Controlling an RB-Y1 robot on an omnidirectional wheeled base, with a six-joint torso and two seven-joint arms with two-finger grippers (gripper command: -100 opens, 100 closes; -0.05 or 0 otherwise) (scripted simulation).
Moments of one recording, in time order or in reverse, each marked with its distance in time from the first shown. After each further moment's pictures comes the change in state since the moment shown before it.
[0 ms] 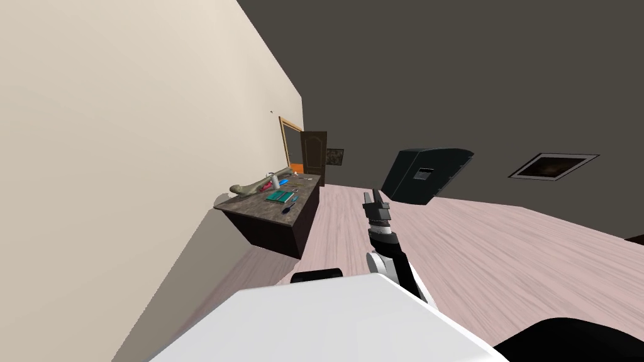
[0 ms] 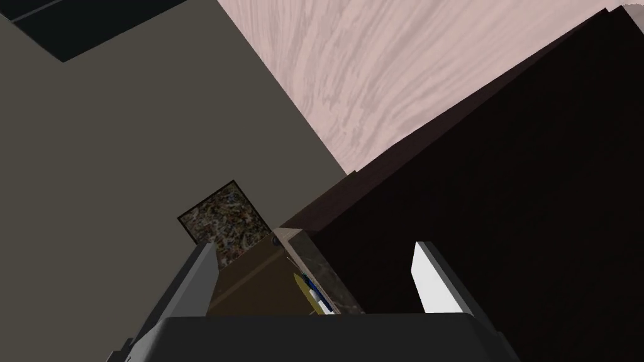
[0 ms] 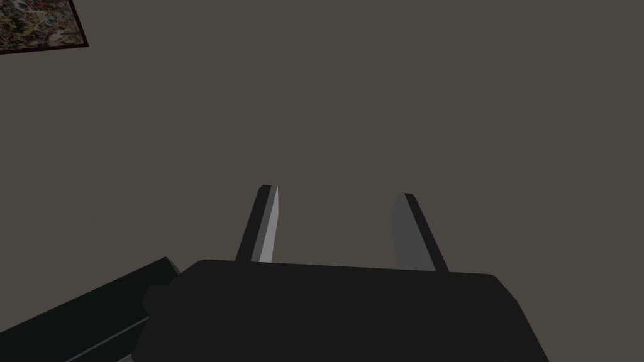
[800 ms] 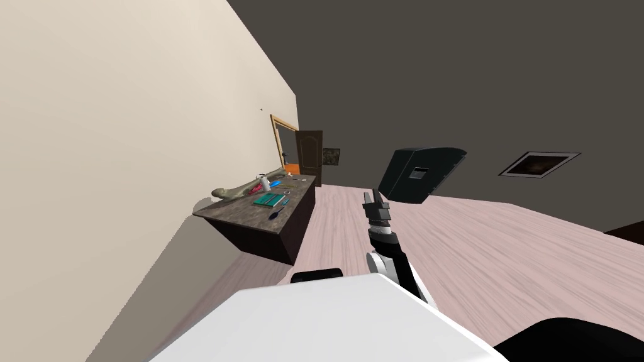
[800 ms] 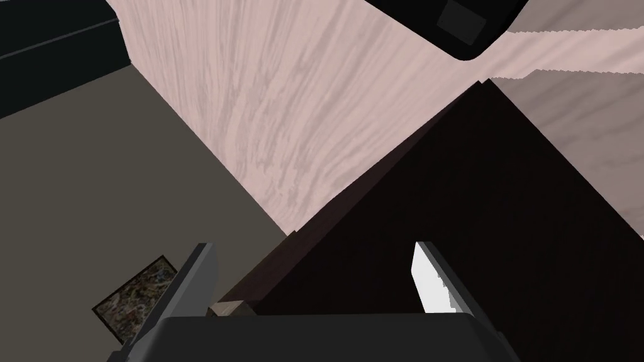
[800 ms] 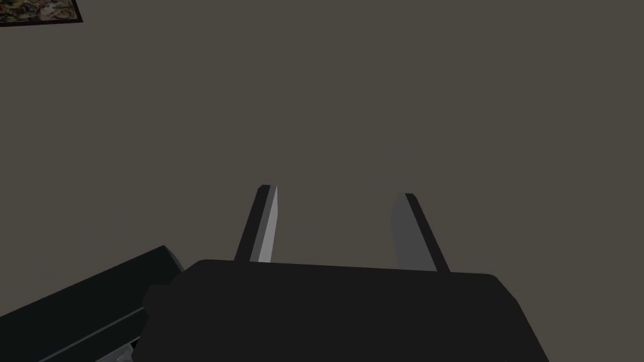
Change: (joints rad) left arm 0.038 0.169 -0.030 0.166 0.000 -0.003 0.043; right arm 0.000 0.000 0.000 0.000 0.000 0.000 0.000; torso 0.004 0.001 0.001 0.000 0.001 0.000
